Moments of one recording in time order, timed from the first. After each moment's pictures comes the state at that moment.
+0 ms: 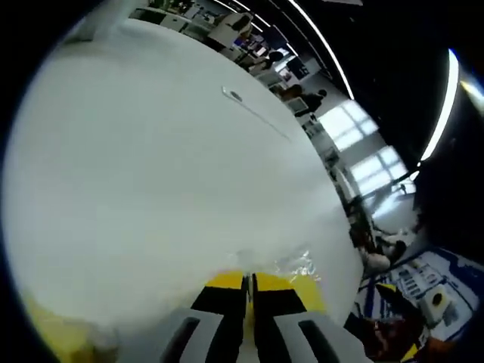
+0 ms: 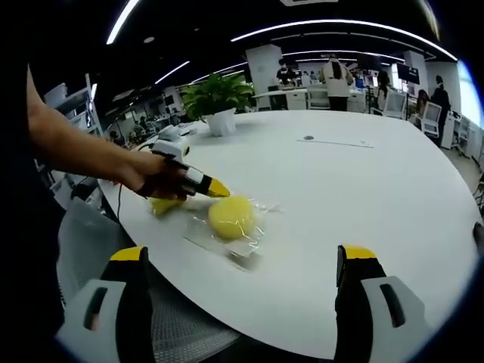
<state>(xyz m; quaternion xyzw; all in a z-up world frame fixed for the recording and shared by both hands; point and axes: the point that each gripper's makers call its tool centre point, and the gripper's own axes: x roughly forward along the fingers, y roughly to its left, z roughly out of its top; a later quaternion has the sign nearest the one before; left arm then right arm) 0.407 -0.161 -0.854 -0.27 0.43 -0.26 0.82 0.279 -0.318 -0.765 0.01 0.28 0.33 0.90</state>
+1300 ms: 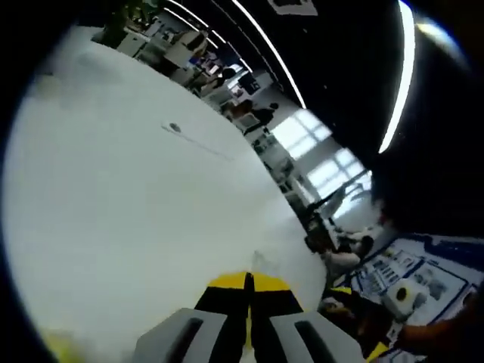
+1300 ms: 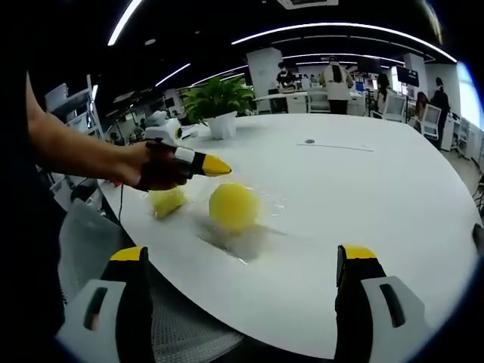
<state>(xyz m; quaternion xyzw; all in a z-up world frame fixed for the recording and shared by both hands) 0.403 -0.187 -0.767 -0.26 0.32 -0.37 0.83 0.276 -0.312 -0.760 0.01 0.27 0.33 0.90</state>
